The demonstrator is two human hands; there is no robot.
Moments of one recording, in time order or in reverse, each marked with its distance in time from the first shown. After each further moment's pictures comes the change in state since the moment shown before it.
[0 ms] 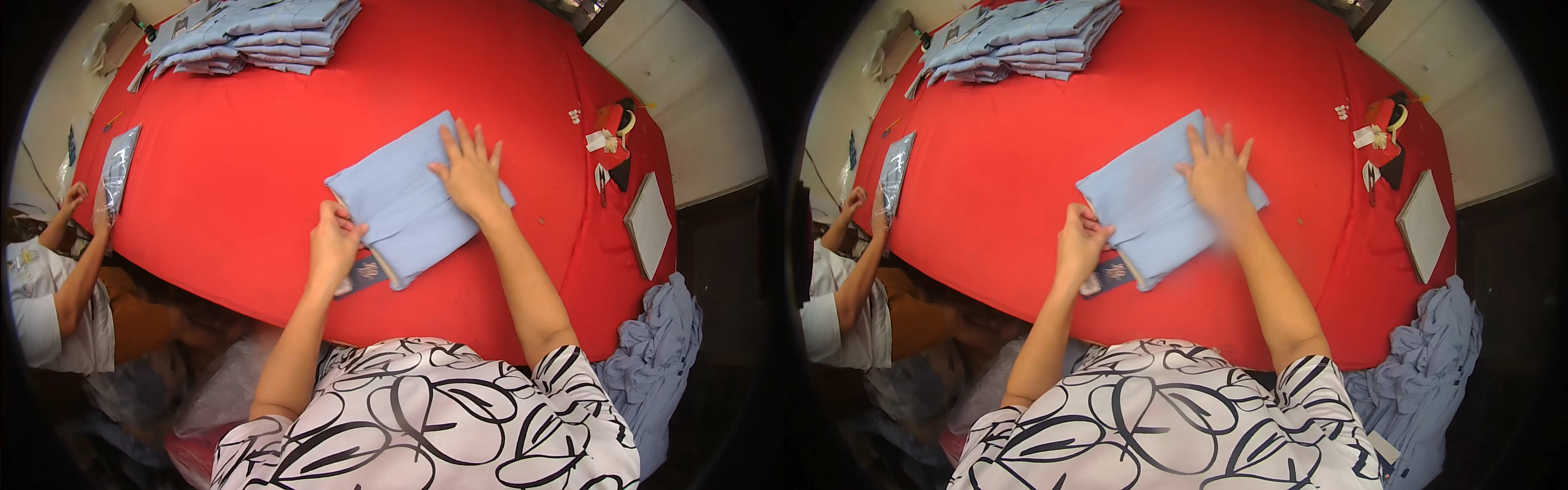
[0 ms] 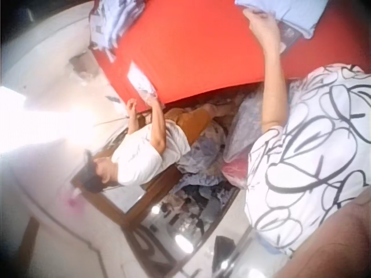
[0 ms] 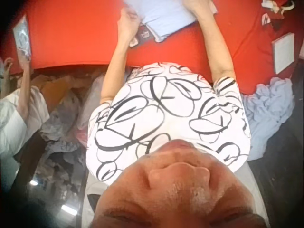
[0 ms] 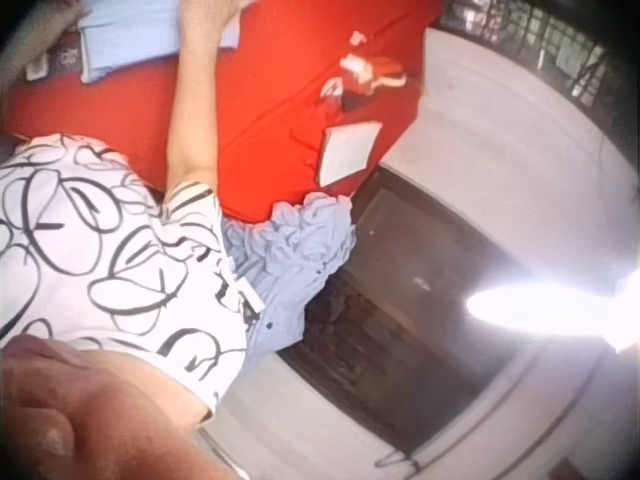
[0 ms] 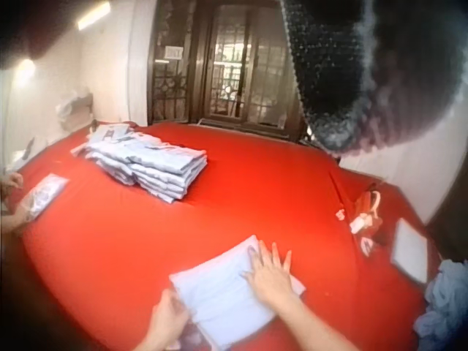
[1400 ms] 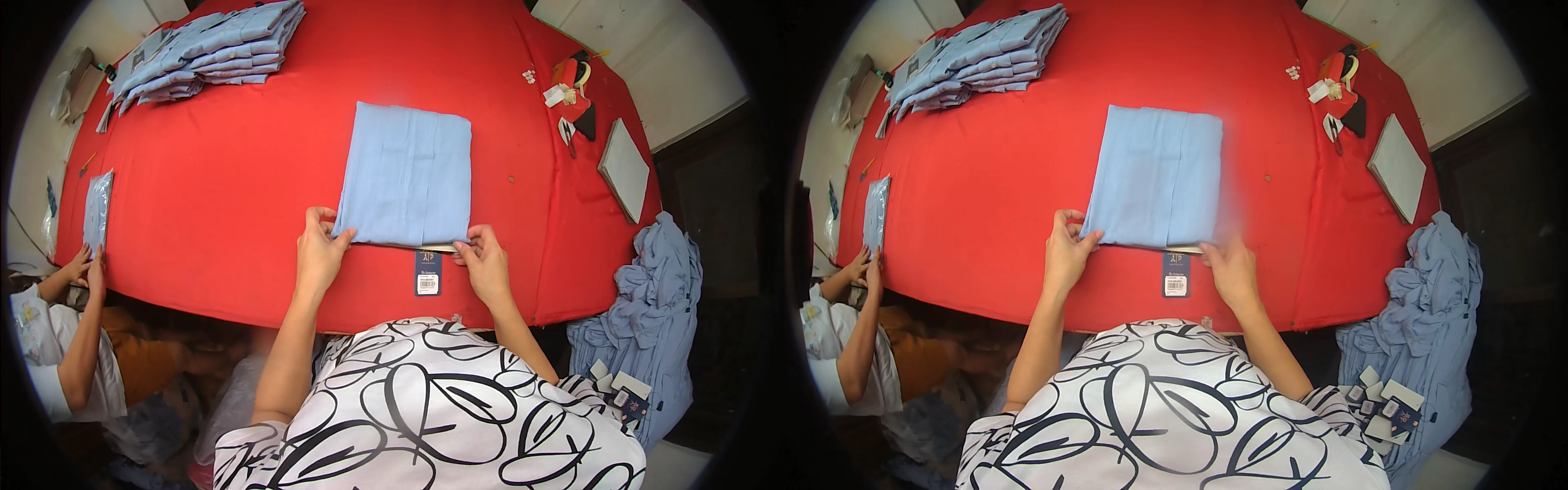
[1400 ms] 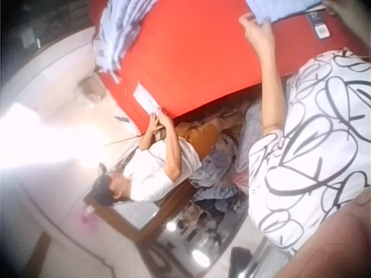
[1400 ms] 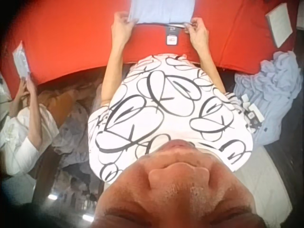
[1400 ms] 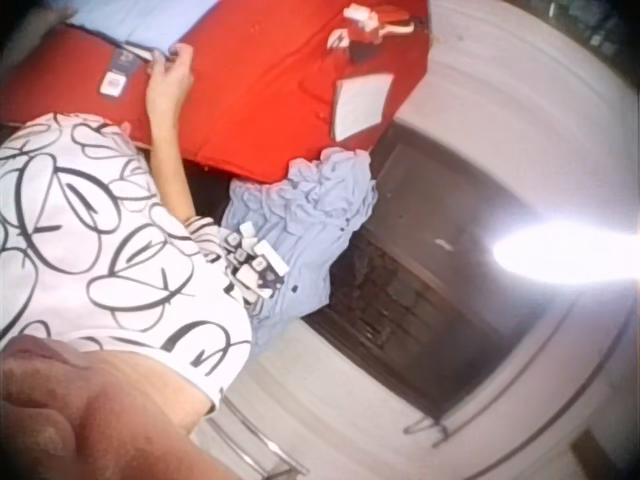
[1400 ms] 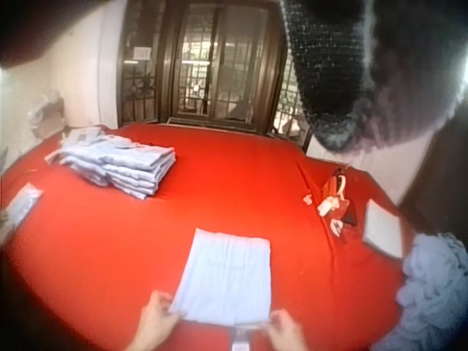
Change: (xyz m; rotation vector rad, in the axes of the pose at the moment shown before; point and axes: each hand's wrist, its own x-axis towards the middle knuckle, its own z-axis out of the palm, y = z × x) left_hand -0.028 -0.001 0.000 0.071 -0.162 0.042; right_hand -0.206 0.006 -0.012 1.127 0.046 0.676
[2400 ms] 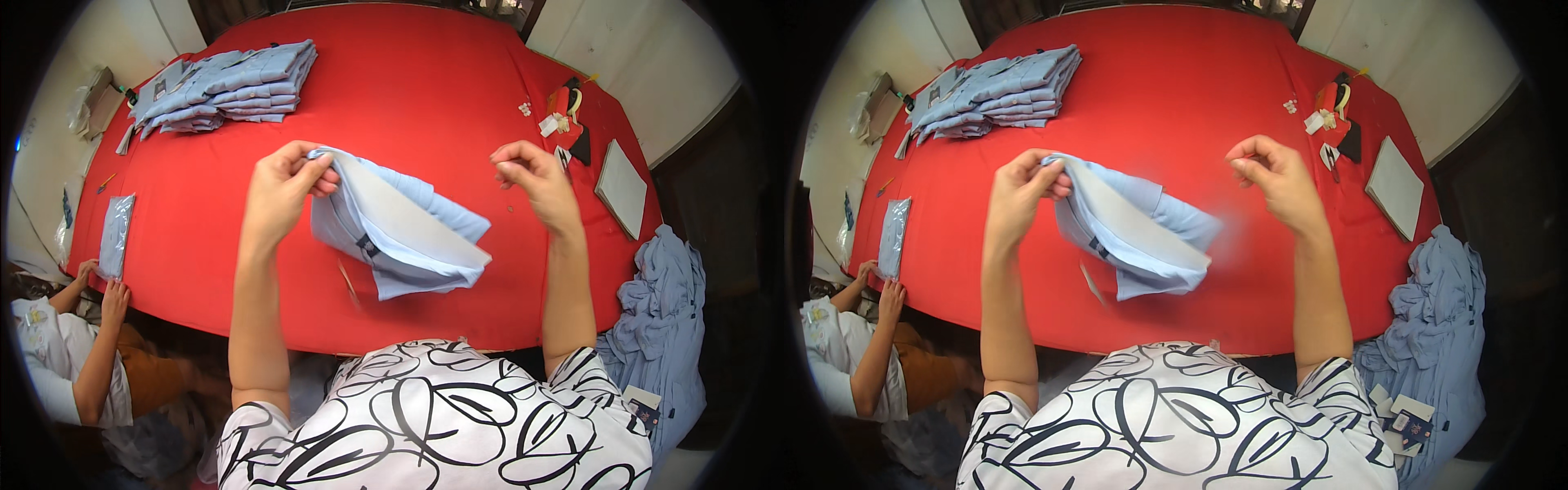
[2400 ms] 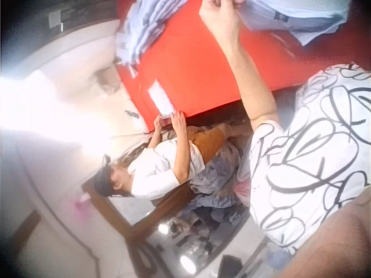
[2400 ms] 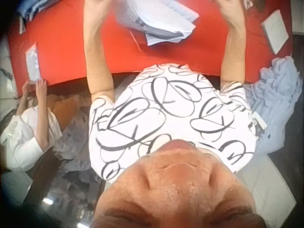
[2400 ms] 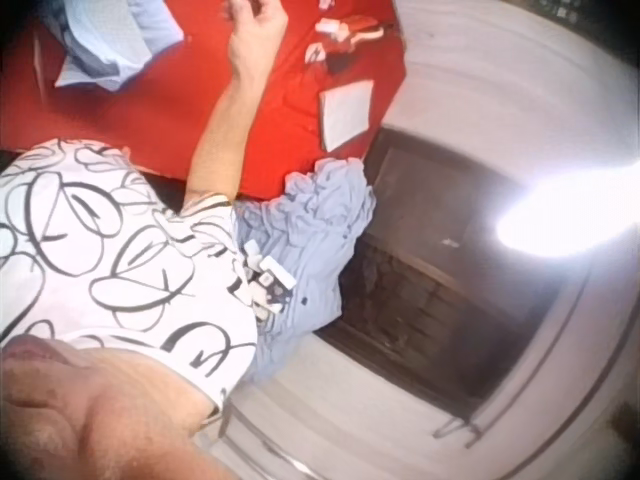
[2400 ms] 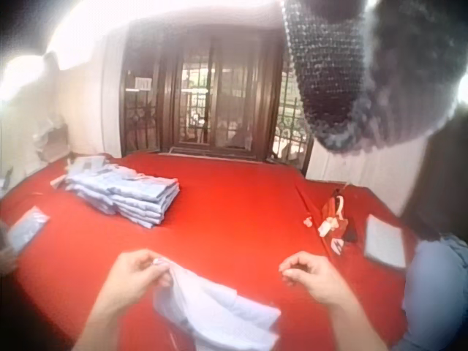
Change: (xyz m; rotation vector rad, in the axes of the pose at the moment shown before) left_hand 0.051 0.140 -0.090 -0.320 -0.202 0.392; right_hand 0.082 -0.174 -0.068 0.066 -0.247 -0.423
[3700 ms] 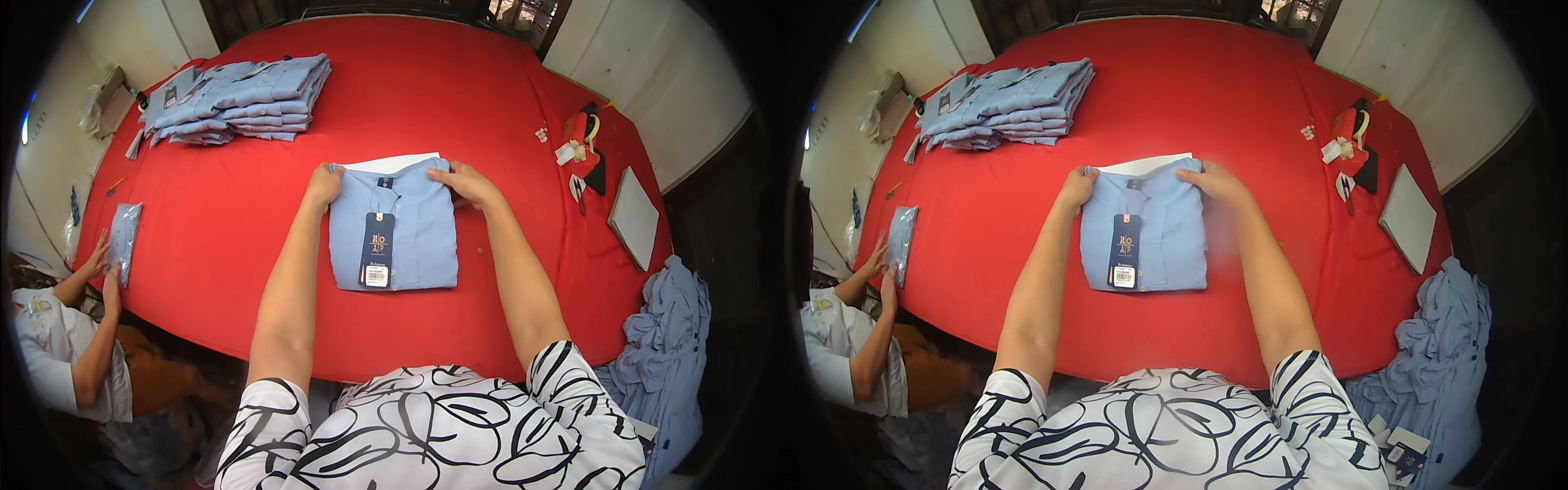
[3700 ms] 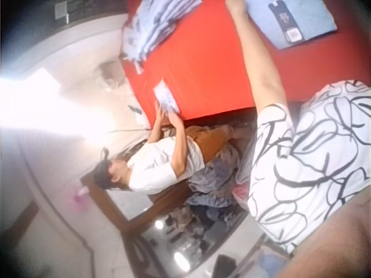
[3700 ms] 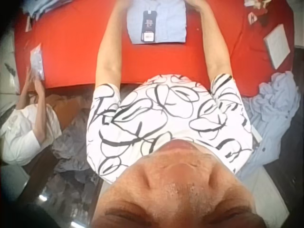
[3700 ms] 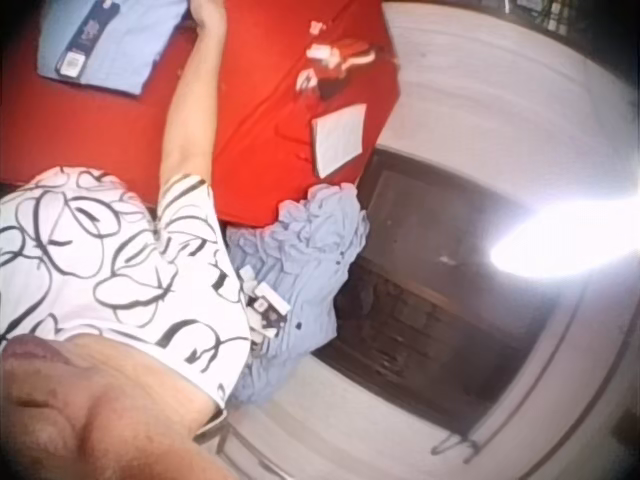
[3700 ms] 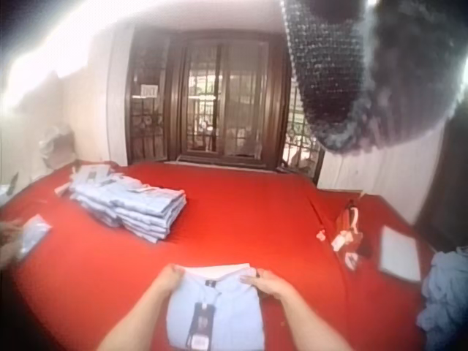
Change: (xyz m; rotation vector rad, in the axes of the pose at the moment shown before) left_hand 0.143 -0.205 -0.016 0.342 0.217 -0.405; right_hand 0.141 0.120 0.071 -0.056 -0.241 0.536
